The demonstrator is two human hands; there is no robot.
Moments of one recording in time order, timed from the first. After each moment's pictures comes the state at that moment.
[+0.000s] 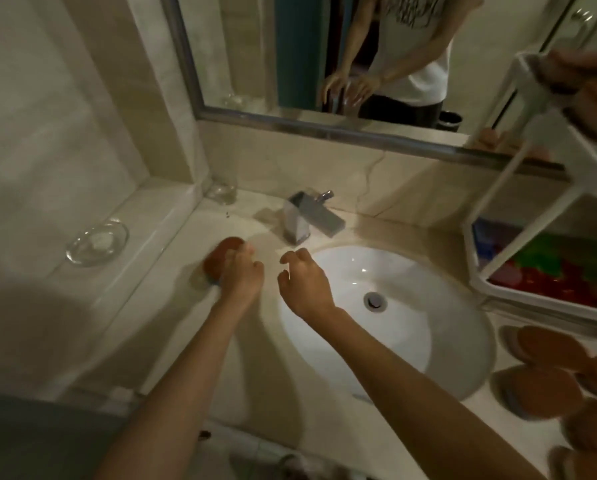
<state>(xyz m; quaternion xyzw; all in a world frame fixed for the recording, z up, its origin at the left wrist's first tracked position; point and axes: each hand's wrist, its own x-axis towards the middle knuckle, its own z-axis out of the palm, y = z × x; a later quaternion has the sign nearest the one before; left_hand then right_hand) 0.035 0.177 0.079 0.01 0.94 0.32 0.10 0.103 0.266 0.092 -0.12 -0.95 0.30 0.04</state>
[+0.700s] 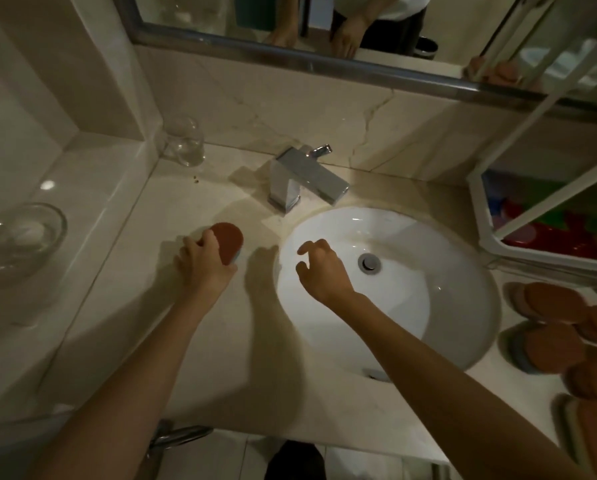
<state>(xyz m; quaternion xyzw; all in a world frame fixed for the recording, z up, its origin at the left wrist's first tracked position) -0.029 0.144 -0.005 0.03 0.97 0.19 0.15 0.071 0.290 0.026 -0.24 -0.92 0.30 -0.08</state>
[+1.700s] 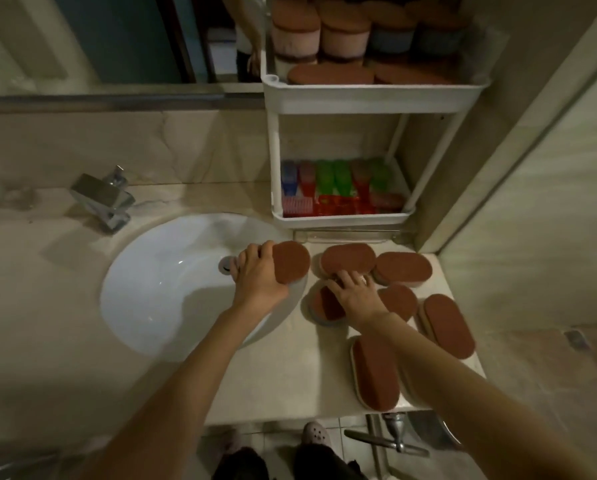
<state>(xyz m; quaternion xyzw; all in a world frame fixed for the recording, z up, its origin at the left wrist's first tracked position) 0.270 0.445 0.063 0.30 0.92 0.18 0.15 0.392 0.577 0.009 -0.19 -0.96 0.03 -0.20</state>
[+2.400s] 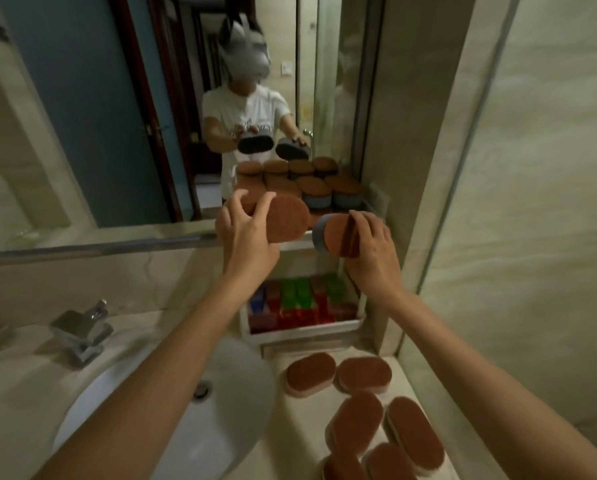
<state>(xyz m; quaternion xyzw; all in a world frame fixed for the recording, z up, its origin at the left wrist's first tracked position) 0.264 0.526 0.265 0.39 0.85 0.32 -0.17 0.394 0.657 0.229 -0.31 -0.89 0.09 0.32</state>
